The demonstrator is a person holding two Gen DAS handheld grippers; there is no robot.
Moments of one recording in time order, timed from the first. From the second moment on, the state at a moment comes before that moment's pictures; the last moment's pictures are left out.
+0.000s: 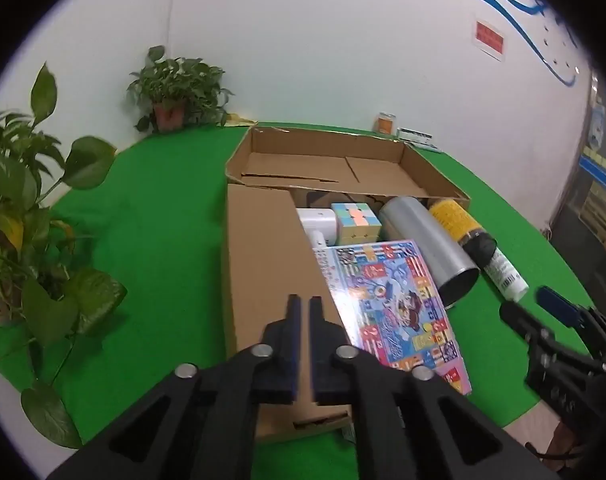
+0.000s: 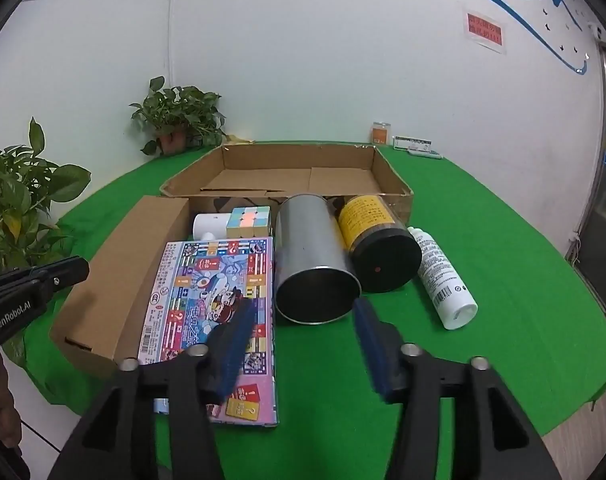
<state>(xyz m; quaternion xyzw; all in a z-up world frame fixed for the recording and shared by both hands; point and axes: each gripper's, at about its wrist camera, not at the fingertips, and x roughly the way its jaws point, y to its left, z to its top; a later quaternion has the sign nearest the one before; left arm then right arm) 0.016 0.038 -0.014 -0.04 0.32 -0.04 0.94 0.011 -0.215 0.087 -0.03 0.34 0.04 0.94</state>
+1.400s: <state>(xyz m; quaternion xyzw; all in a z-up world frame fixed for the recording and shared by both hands) 0.026 0.125 -0.079 -0.18 0.43 -0.16 0.87 0.118 -0.059 0.067 0.02 0.48 0.25 0.84</state>
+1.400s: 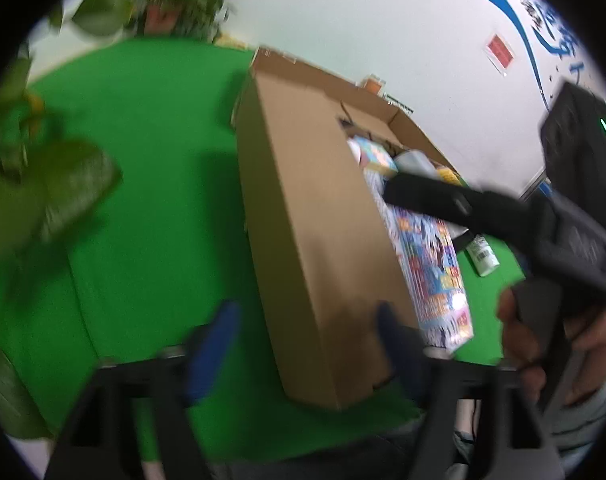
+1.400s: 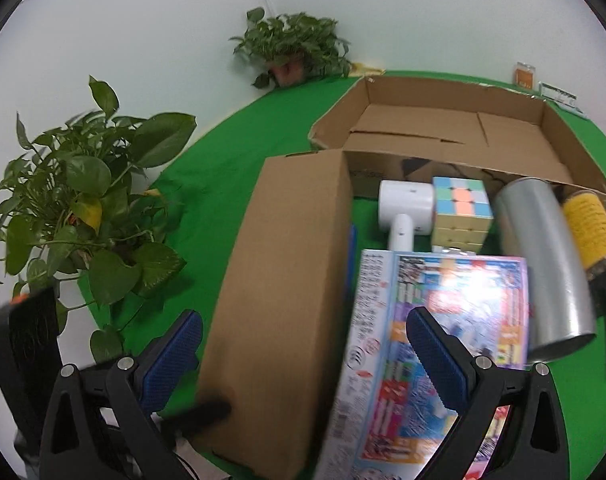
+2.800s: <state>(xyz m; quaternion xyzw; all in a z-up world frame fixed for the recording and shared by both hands) 0.068 -0.003 -0.021 -0.01 0.39 -0.24 0.89 0.173 -0.183 0.075 0.15 0.50 0.26 0.81</state>
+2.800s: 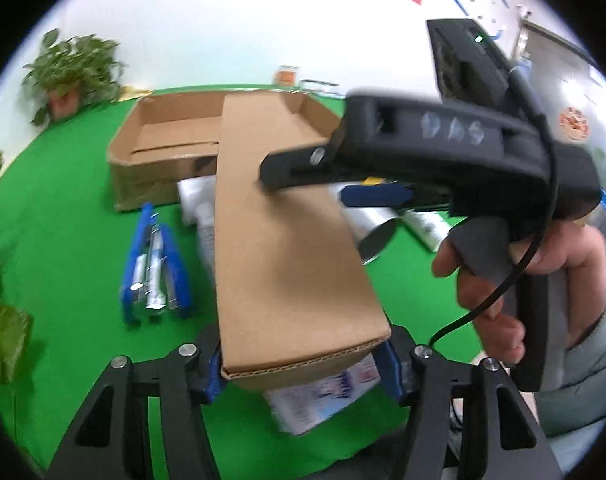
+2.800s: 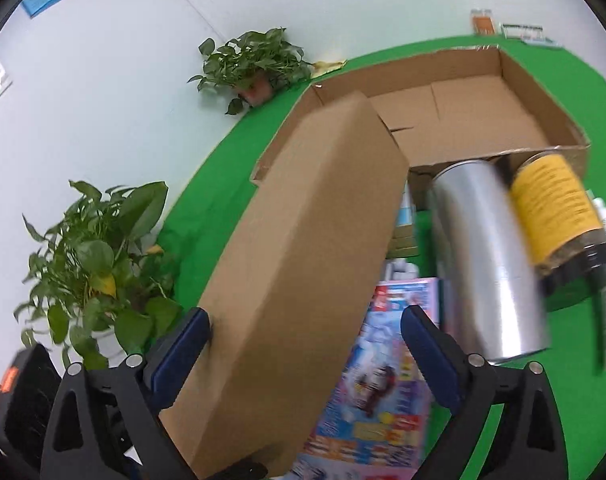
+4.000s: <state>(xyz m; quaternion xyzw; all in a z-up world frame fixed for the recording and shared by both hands) 0.103 0.062 -0.072 -0.26 0.46 -0.28 0.80 0.051 -0.165 0.102 -0.03 0.51 0.19 0.84</state>
